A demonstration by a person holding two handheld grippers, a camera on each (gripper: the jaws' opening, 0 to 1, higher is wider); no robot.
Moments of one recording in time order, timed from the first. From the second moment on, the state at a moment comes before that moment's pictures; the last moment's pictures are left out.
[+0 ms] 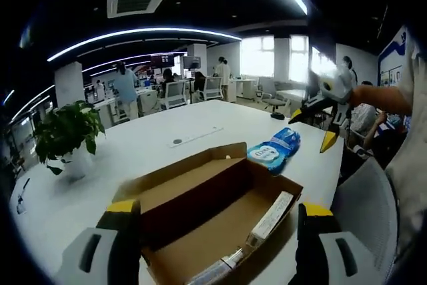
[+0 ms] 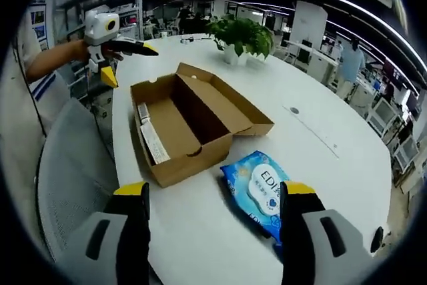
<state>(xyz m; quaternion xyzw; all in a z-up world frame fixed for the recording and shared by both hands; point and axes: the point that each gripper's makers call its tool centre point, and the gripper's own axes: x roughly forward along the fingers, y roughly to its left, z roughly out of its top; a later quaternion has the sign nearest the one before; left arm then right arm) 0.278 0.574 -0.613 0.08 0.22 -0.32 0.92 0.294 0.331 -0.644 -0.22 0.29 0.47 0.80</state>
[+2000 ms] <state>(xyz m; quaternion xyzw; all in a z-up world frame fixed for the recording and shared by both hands) 0.256 0.675 -0.700 -0.04 0.30 -0.07 0.95 0.278 0.444 -0.730 -0.34 0.35 0.65 0.59</state>
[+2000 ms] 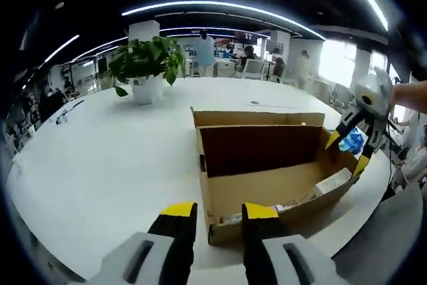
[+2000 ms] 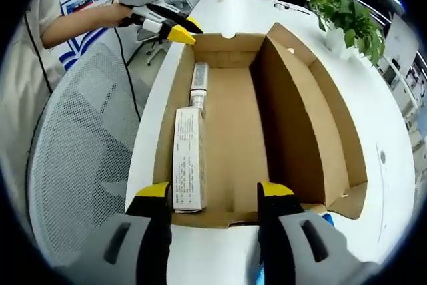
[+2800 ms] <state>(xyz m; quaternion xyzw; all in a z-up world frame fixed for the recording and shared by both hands) 0.254 0.685 -0.704 -0.05 0.32 -0.02 0.95 0.263 0.454 -0.743 -0.35 0.36 0.64 0.58</state>
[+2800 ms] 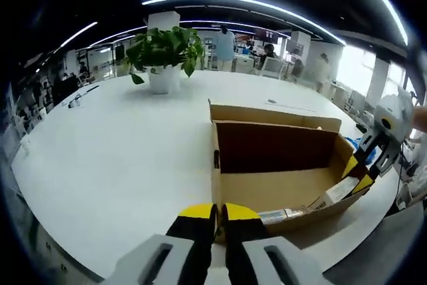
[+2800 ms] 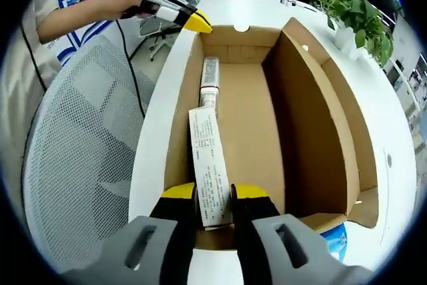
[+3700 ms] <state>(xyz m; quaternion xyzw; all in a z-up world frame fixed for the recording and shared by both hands) 0.254 0.684 -0.705 -0.04 0.33 -0.01 0.94 0.265 0.456 -0.713 -0.35 0.33 0.62 0.62</state>
